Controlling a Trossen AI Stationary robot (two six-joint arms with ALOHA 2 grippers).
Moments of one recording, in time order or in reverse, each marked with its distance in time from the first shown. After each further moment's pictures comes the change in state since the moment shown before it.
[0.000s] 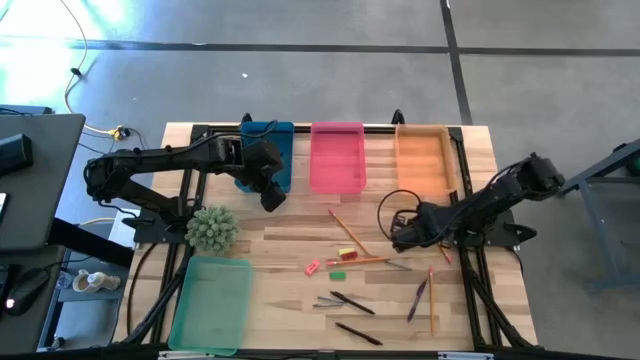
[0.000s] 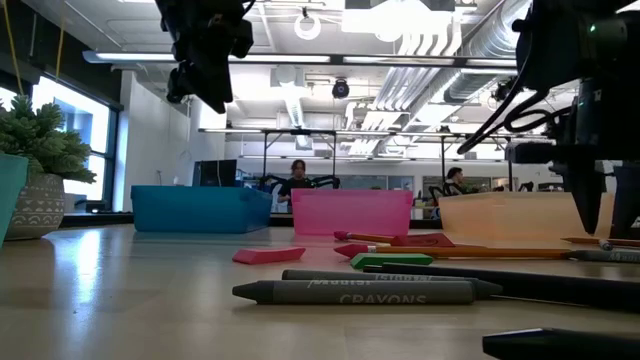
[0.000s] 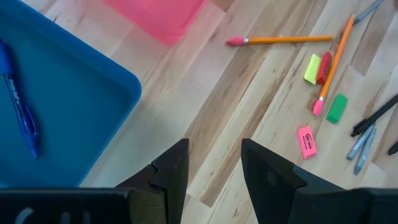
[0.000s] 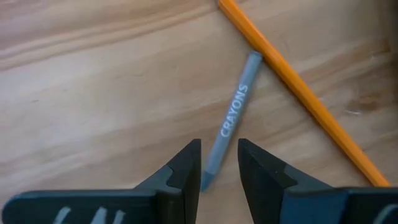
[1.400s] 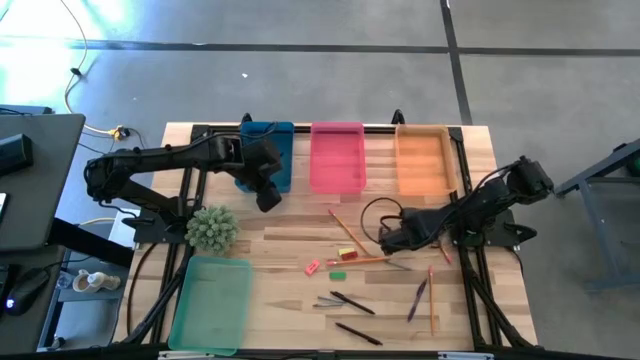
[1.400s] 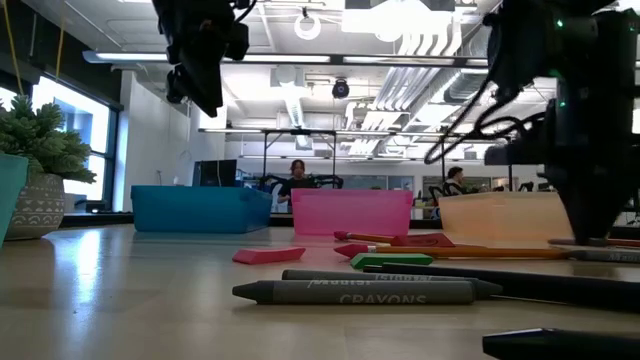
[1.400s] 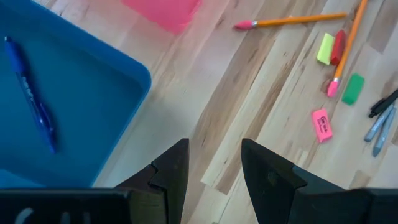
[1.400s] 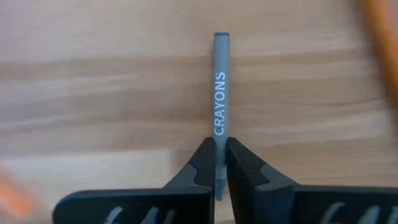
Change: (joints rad) left arm 0.027 0.000 0.000 -0.059 0.004 0.079; right arm 0.001 0.108 0.089 0.121 -0.072 -0.269
